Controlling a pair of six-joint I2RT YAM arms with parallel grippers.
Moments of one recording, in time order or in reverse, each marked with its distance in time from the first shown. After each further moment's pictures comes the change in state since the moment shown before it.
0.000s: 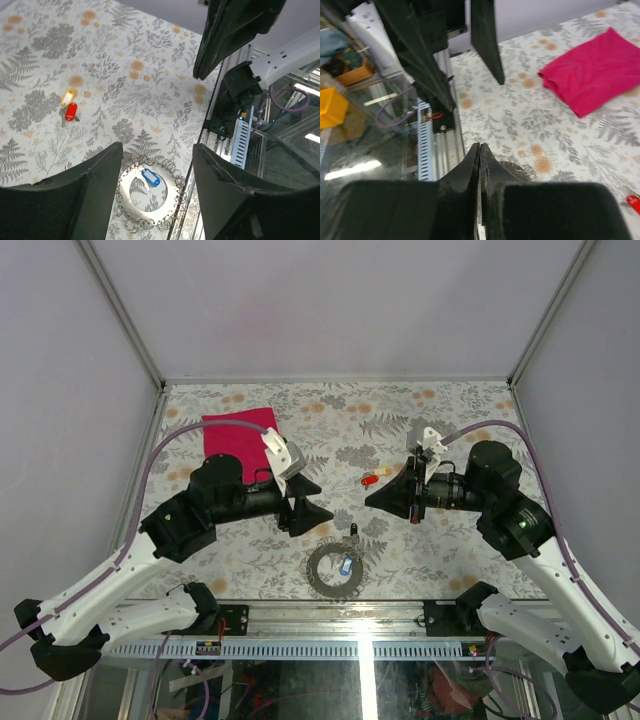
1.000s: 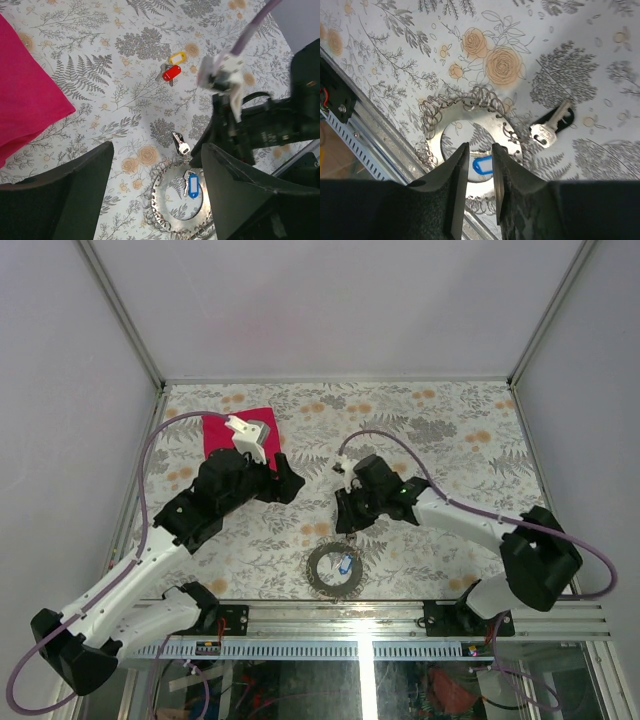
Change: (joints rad) left arm 0.252 0.025 -0.198 0.027 -0.371 -0.304; right arm 0.163 0.614 -0.114 -0.013 0.511 0.244
